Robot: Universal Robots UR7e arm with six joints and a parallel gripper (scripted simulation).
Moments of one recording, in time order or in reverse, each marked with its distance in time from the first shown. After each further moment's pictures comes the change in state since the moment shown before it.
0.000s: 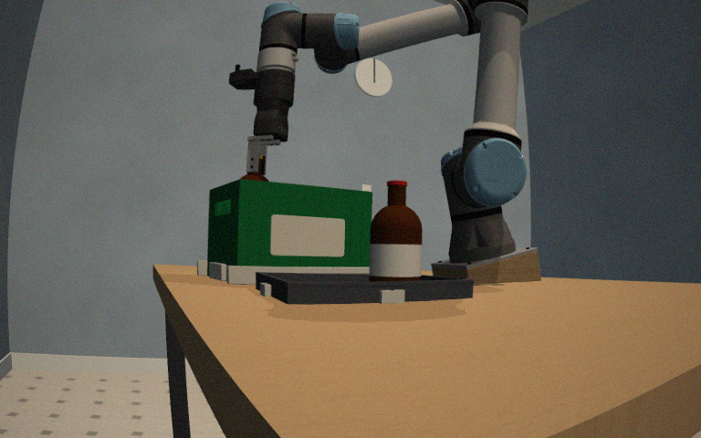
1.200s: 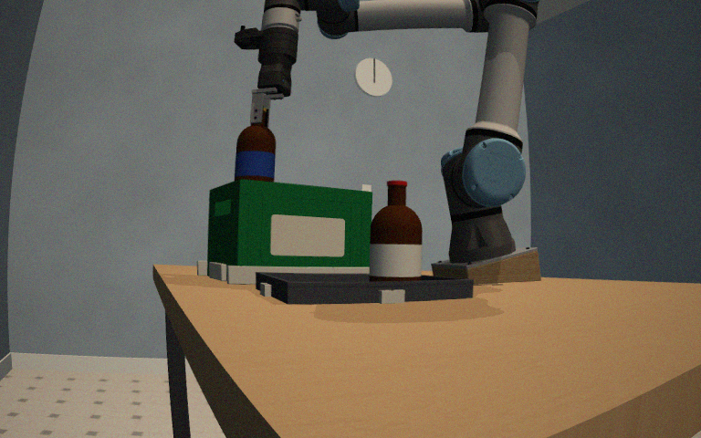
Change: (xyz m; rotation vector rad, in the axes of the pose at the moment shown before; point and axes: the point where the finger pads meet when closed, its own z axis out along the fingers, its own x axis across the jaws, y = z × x) arm 0.000 0.000 -0.092 0.000 0.000 0.000
